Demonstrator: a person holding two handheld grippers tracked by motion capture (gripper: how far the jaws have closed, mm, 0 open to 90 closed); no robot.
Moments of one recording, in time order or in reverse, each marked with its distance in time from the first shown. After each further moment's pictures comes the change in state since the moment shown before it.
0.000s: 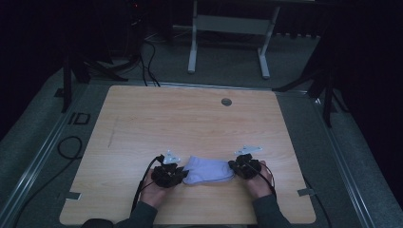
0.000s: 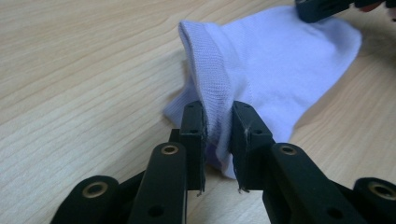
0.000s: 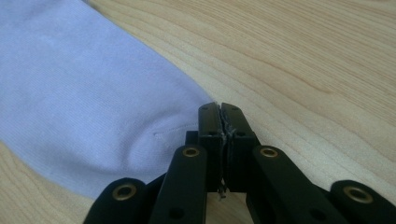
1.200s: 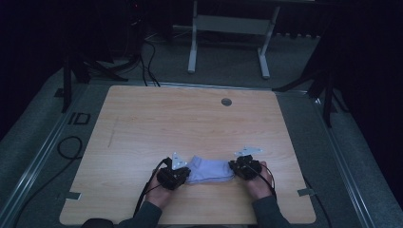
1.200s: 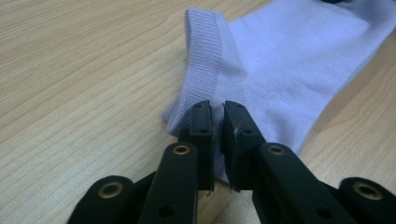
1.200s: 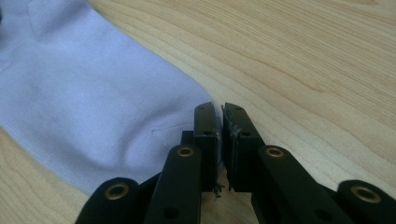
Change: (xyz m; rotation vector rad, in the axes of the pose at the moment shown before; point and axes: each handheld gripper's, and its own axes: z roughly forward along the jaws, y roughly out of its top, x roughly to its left) left arm -0.013 -0.003 0.018 -0.020 0.077 0.105; right arm 0.001 -0.003 -0.001 -0.013 -0.023 -0.007
